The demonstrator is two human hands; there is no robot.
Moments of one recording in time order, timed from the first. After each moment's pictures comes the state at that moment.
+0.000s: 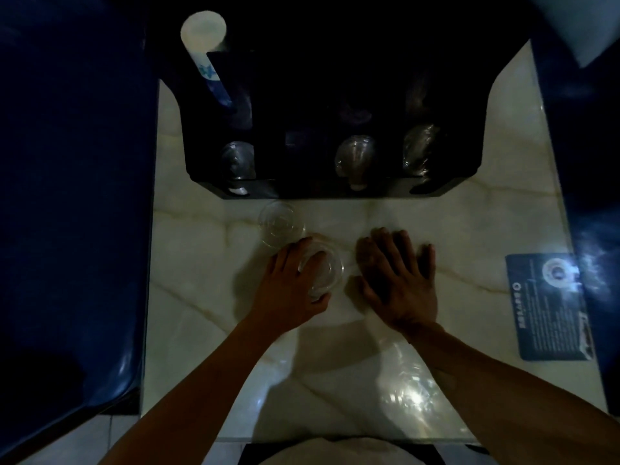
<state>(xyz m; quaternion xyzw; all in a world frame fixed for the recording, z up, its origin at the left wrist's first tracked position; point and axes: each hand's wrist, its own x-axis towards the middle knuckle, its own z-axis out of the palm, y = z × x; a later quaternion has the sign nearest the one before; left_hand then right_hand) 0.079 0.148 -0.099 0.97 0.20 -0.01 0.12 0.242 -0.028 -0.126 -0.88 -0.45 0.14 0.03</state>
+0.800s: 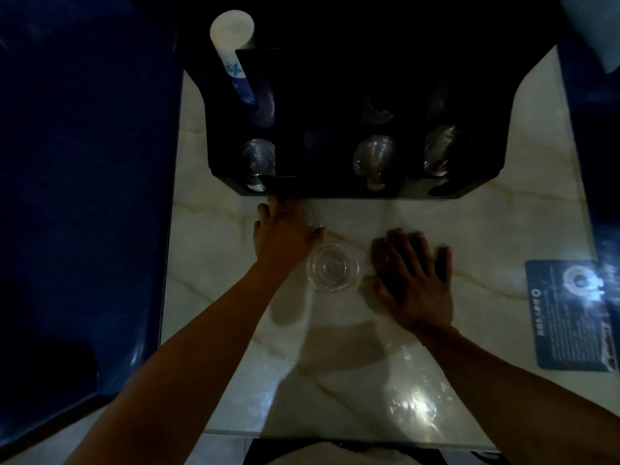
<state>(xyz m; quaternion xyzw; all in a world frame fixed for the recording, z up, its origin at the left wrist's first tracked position) 0.126 0.212 -0.091 0.89 0.43 -0.09 0.10 0.243 -0.029 -0.129 -0.88 -0.46 0.14 0.02</state>
